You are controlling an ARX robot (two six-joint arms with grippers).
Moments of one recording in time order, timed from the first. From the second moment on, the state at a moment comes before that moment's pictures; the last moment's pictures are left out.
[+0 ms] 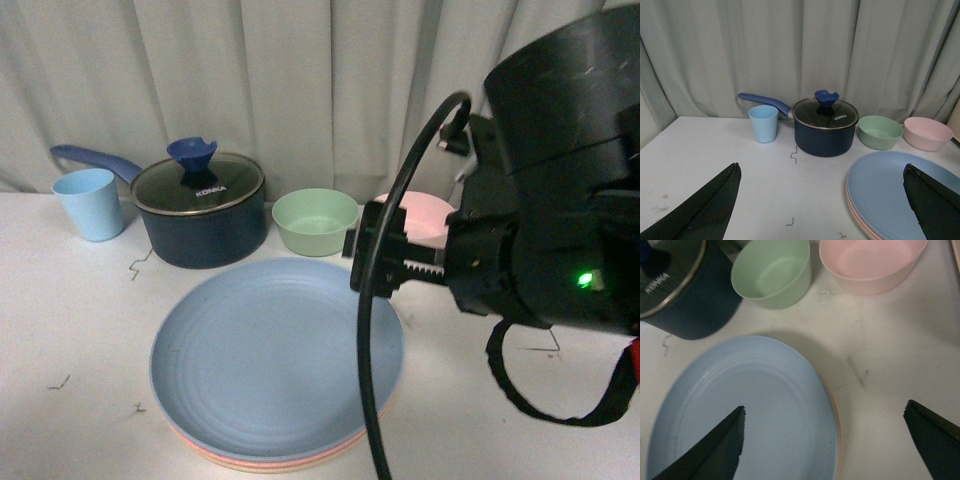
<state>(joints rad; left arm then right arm) 0.00 0.01 0.01 0.00 0.00 -0.01 0.44 1.85 0.89 0.33 0.08 0.49</state>
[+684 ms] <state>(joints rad) 0.00 0.01 0.01 0.00 0.00 -0.01 0.25 1.09 0.45 0.61 0.26 0.07</state>
